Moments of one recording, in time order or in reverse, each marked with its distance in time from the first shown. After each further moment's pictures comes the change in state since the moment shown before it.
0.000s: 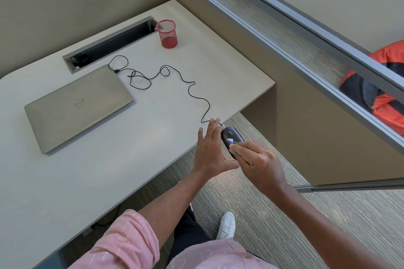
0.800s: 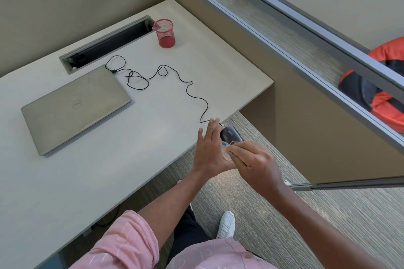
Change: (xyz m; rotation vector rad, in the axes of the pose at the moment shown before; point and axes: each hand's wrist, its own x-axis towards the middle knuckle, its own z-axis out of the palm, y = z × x) left_hand 0.002 0.000 0.004 -0.026 -0.012 -0.001; right_hand 0.003 -0.010 -0.002 0.031 0.000 0.017
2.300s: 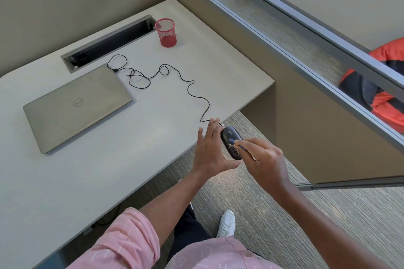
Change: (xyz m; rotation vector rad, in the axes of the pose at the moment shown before) left_hand -0.004 -0.003 -0.001 0.047 0.015 0.001; right_hand 0.001 0.006 -0.010 0.040 0.011 0.128
